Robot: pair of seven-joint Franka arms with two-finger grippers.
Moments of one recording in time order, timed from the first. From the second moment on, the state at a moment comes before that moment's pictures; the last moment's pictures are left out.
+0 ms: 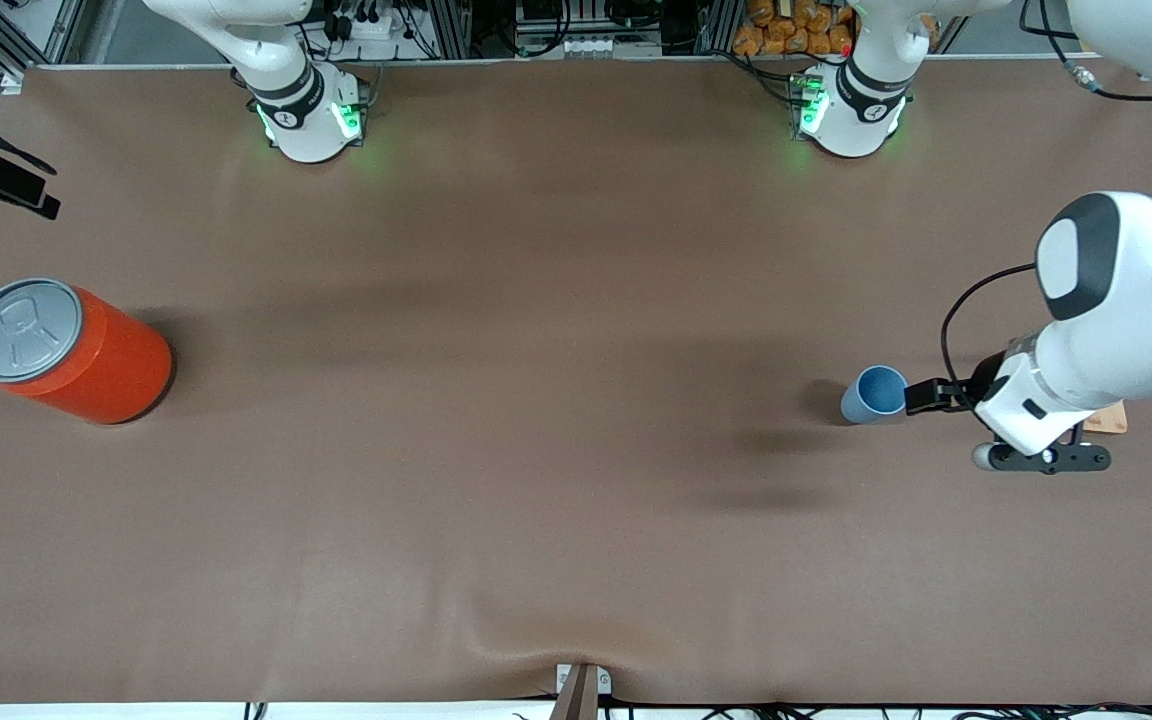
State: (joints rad) left arm -0.06 0.36 -0.05 -1.53 -0.04 1.83 -0.07; right arm -0.07 -0.04 -0.01 -1.50 0.00 1.32 0.09
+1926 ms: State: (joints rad) left arm -0.05 0.00 0.02 -1.47 -0.04 1.47 -0.07; right arm -0.09 -0.04 -0.01 -1.51 0.01 1.34 0.09
